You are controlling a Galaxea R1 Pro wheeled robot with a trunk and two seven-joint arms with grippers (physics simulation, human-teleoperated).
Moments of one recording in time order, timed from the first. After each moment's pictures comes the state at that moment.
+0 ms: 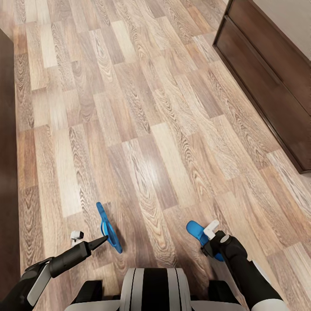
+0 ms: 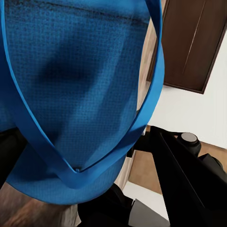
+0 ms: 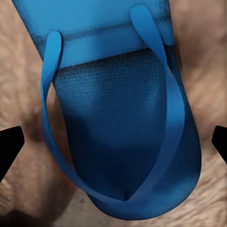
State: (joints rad) left arm -0.38 0.24 0.15 -0.84 0.52 0.56 -1.28; right arm -0.44 -0.06 0.04 -1.10 0.73 0.61 0.53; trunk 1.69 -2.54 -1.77
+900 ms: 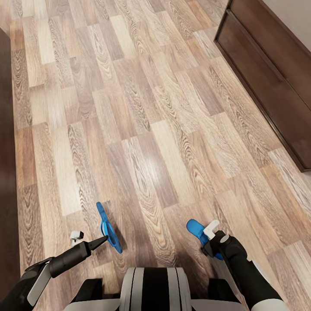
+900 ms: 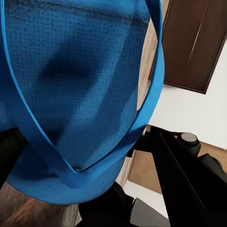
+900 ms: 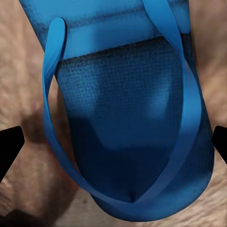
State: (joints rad) left arm -0.38 0.24 0.15 -0.84 0.52 0.56 -1.28; right arm -0.44 -0.06 0.04 -1.10 0.74 0.61 0.53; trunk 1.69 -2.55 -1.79
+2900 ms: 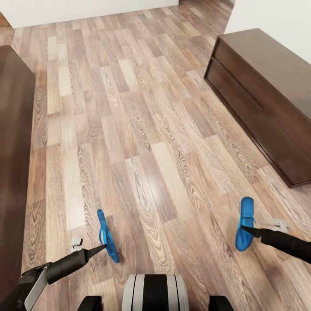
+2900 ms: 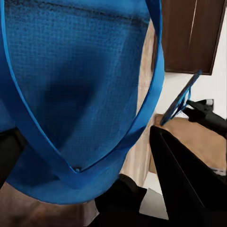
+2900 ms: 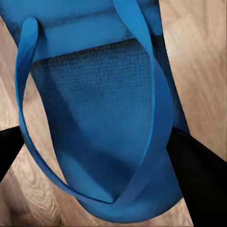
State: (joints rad) left arm -0.37 0.26 0.15 -0.79 0.42 0.49 -1.29; right arm -0.43 -0.19 -0.76 -1.33 0.41 0.78 1.24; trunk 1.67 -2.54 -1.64
